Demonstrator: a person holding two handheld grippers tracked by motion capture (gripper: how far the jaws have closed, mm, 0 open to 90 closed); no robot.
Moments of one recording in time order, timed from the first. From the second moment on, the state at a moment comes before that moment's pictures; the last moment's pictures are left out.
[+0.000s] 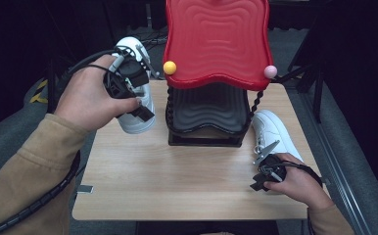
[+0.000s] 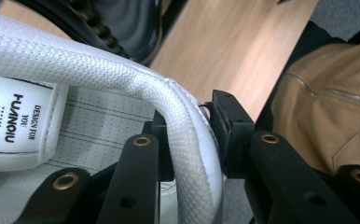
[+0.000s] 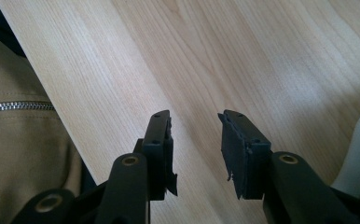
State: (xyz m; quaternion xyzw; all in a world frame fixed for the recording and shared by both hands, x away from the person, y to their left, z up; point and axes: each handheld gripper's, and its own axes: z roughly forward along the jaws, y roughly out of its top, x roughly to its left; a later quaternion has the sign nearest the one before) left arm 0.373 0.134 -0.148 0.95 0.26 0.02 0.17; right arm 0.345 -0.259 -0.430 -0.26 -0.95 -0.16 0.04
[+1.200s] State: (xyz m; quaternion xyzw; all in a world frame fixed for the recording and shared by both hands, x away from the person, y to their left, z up) left arm 0.428 0.063 -0.071 0.95 0.21 0.10 0.20; right arm 0.325 -0.267 -0.428 -0.26 -0.95 -0.17 0.04
